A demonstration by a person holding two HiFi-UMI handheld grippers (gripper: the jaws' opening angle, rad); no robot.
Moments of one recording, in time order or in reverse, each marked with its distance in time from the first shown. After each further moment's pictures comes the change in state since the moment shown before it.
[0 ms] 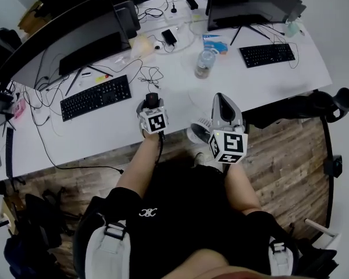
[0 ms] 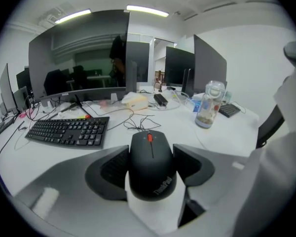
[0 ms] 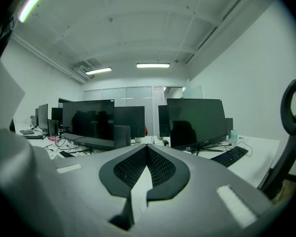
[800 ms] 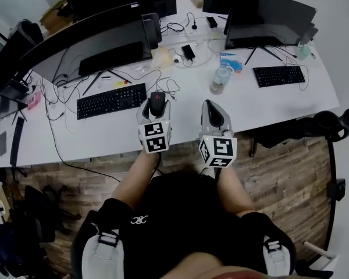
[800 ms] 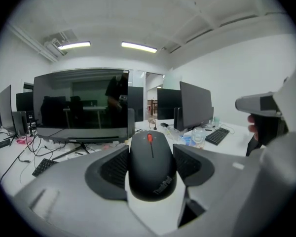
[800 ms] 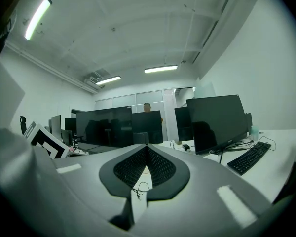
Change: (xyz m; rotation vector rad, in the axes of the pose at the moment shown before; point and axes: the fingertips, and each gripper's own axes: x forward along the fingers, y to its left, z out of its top) left arm -0.118 0.014 0.108 0.078 -0.349 -0.054; right arm 0.028 0.082 0.013 0.055 -0.063 0.156
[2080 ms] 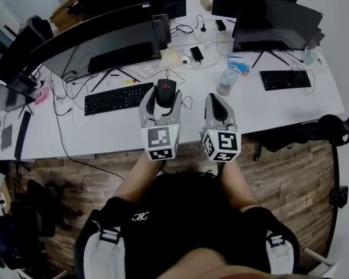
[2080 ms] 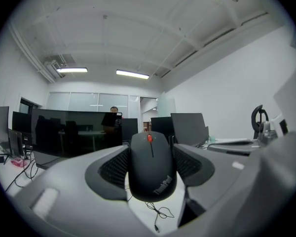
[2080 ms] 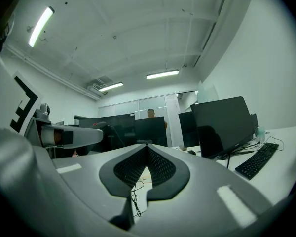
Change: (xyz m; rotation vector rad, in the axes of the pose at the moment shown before) left arm -0.066 -0.024 0.117 0.098 -0.309 -0.031; right arm 0.012 0.012 0.023 0.019 -0.072 0.045
